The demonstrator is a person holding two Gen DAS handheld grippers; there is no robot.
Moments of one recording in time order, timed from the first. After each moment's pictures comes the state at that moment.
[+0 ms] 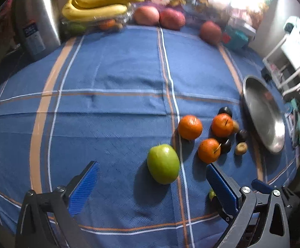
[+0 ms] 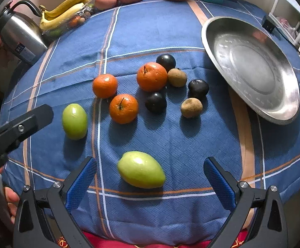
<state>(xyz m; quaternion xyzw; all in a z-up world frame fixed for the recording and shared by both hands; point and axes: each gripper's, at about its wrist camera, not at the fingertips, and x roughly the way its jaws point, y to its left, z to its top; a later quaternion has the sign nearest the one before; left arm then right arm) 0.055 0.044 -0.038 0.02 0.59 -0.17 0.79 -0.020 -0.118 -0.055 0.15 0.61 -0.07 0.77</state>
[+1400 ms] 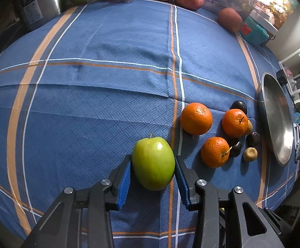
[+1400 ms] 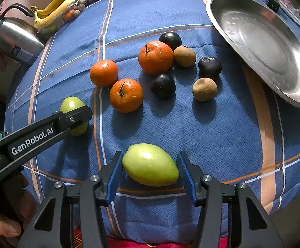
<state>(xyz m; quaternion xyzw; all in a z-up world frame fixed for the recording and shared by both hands) 0.071 0.020 -0.084 -0.02 0.64 -0.13 0.76 -0.018 -0.133 -0.083 0.20 0.64 -0.05 0.74</state>
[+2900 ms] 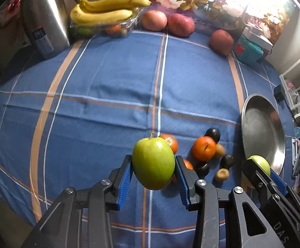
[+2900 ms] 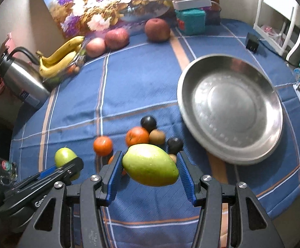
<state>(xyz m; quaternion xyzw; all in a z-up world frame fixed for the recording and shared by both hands) 0.068 -0.027 0.005 -0.01 0.60 -0.08 0.80 -0.001 -0.195 0.002 0.19 0.53 -0.10 0.82</state>
